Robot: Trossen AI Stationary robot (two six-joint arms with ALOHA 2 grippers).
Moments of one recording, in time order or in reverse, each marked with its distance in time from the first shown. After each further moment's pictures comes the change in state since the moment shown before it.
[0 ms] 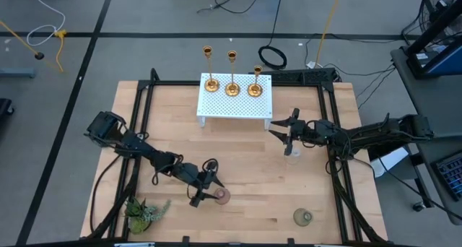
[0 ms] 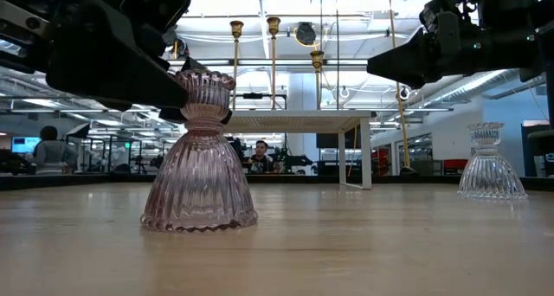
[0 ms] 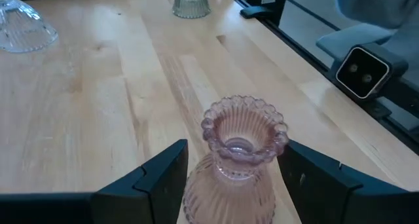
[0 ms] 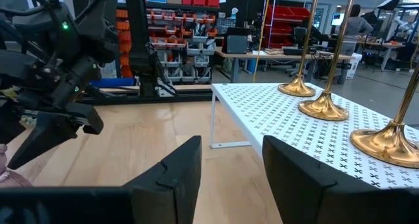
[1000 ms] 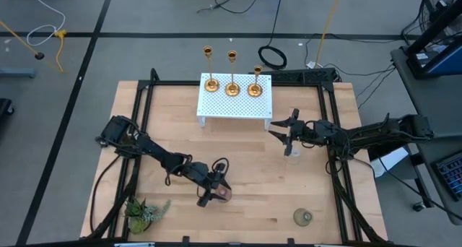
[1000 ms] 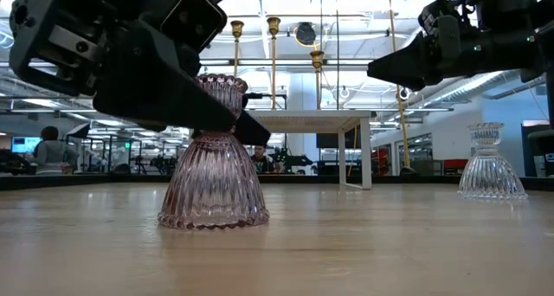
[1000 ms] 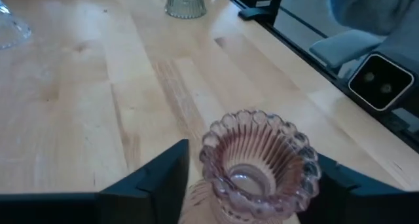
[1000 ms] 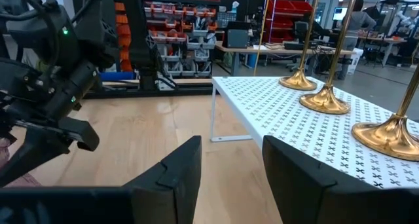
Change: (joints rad) left arm 0.054 0.151 0.092 0.069 0.115 0.003; right arm 0.000 0.000 0.000 -0.027 0.000 0.000
